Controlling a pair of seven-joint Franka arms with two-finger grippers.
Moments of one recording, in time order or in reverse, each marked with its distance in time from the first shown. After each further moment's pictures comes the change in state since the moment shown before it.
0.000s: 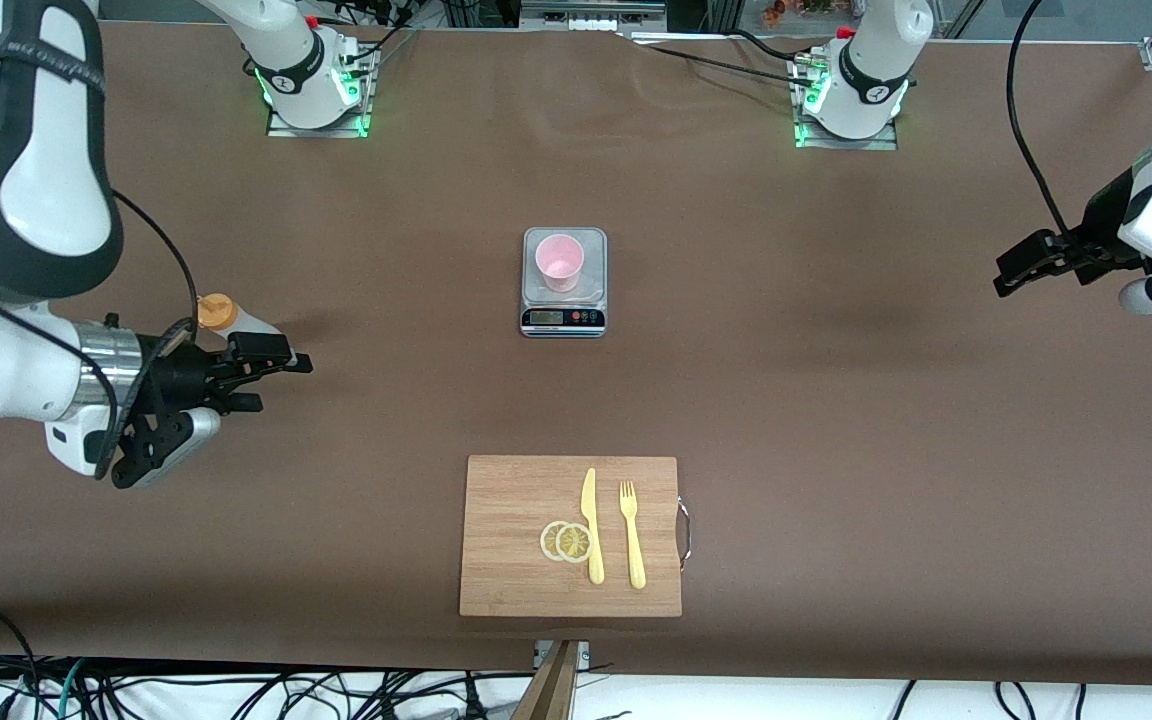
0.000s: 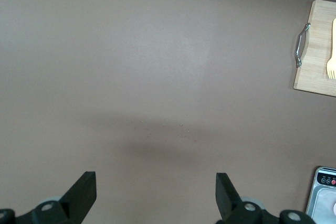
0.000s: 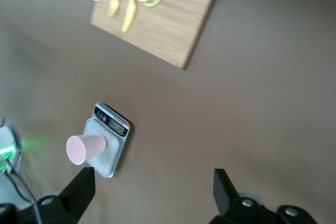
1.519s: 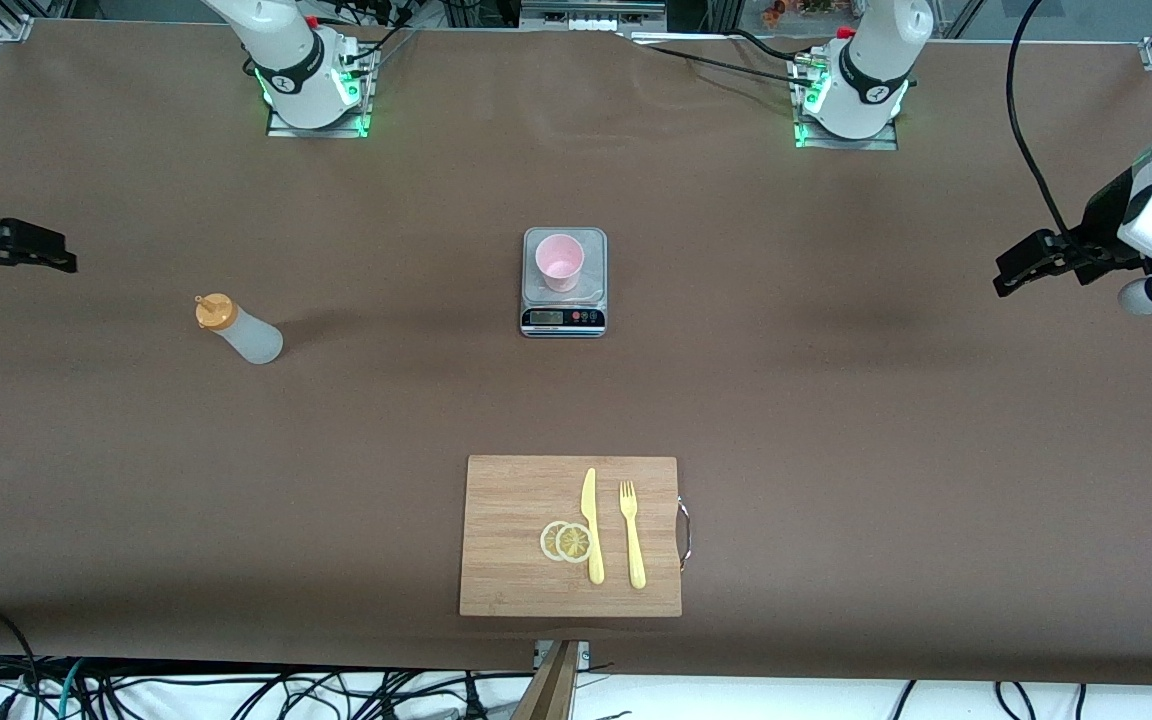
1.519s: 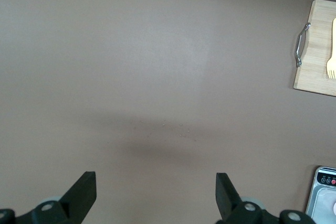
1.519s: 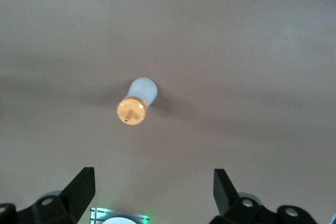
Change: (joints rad) left arm 0.000 0.000 0.000 0.001 0.000 -0.001 0.000; right arm -0.205 -0.439 -0.006 -0.433 -0.527 -0.013 0.016
